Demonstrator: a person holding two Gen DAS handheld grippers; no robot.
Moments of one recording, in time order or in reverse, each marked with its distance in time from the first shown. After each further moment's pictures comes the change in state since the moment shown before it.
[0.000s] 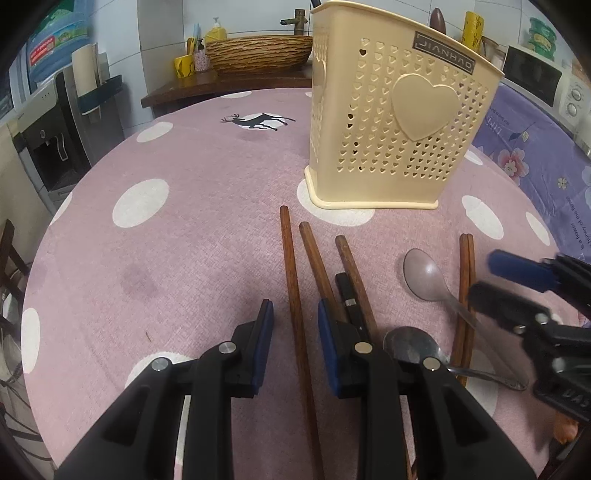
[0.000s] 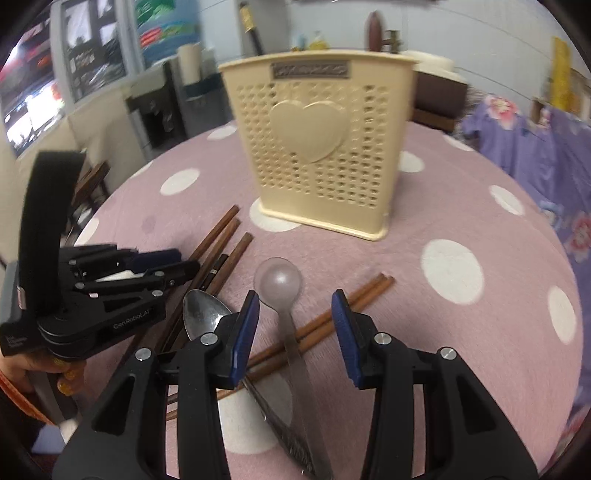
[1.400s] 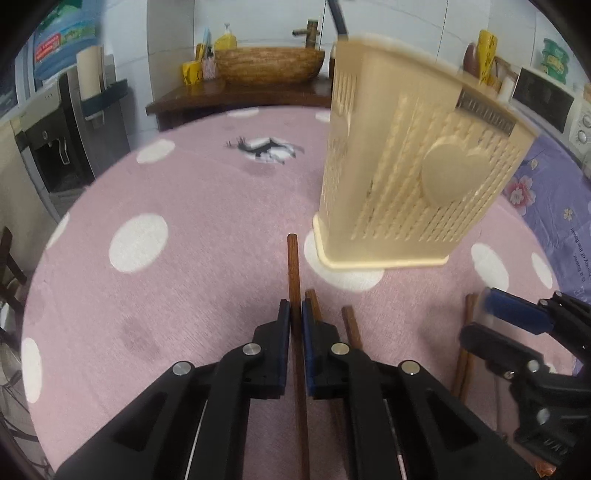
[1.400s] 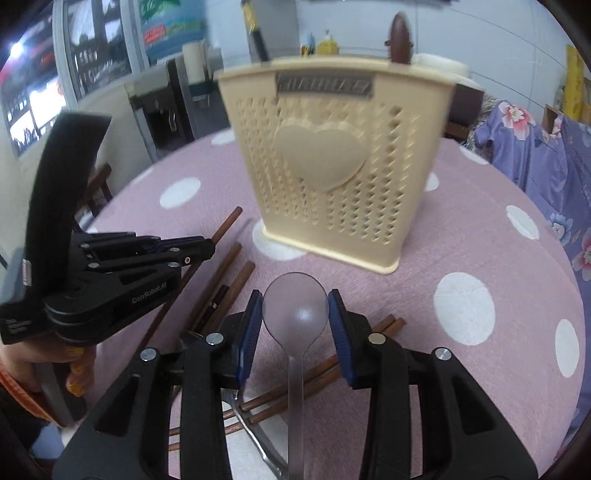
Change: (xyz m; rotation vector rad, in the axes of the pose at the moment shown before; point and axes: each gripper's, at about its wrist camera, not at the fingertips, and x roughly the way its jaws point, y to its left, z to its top) left arm -0.005 0.005 0.040 -0.045 -0.067 0.005; right arm 0.002 0.010 0.022 0.065 -0.076 0.001
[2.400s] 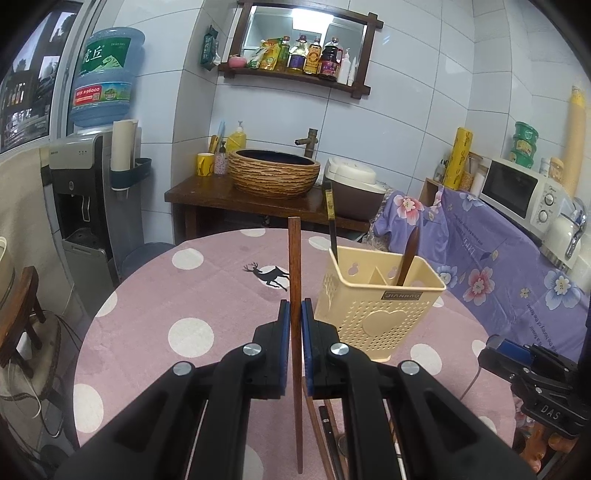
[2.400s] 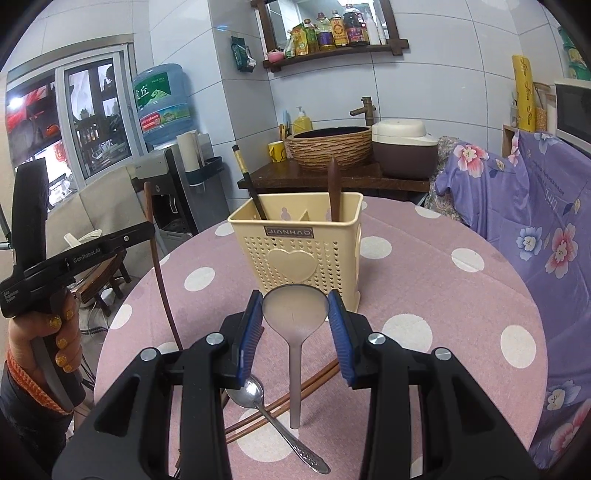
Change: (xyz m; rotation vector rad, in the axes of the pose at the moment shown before) left arm -0.128 0.028 0.034 -0.069 -0.346 -0.083; right arm -0.114 -0.014 0.015 0.071 -0.245 -0.011
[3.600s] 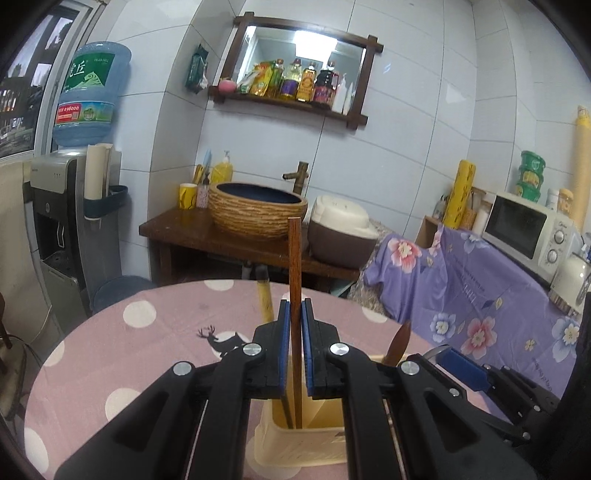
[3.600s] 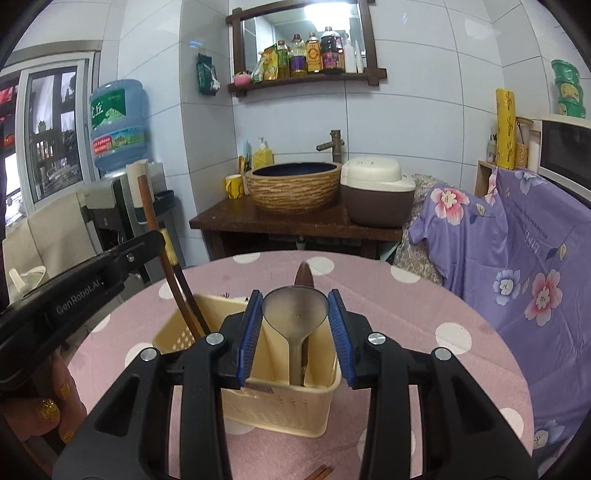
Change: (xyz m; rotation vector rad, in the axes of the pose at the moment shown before) left arm 0.082 -0.050 0.055 -0.036 -0.126 -0.004; right arm 0.088 -0.012 0.080 -0.014 -0.094 -0.197
